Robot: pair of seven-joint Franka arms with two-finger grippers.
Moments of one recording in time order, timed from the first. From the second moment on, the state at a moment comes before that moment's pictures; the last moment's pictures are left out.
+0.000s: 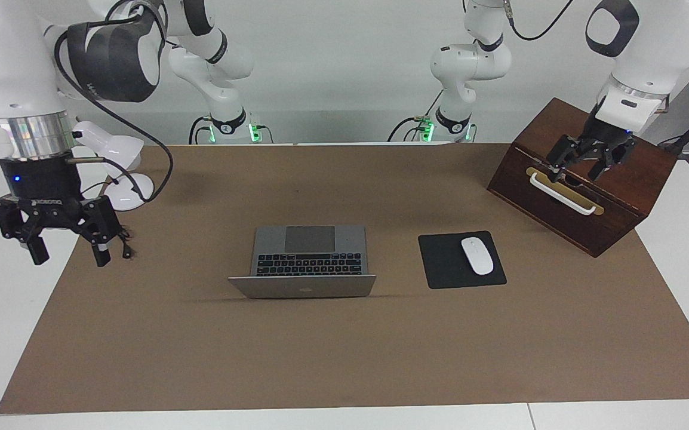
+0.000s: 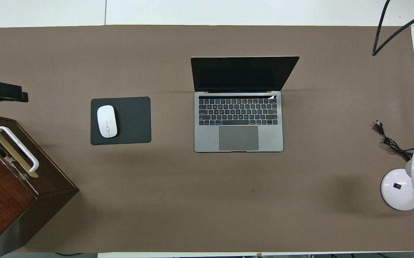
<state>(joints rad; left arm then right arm) -0.04 -0.04 0.06 -1.68 -0.07 1.77 0.00 -0.01 0.41 -0.03 -1.09 0.01 2.05 0.05</state>
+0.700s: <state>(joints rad) -0.04 -0.04 0.06 -1.70 -0.07 1.86 0.00 0.03 0.61 0.03 -1.00 0.00 2.37 0.05</state>
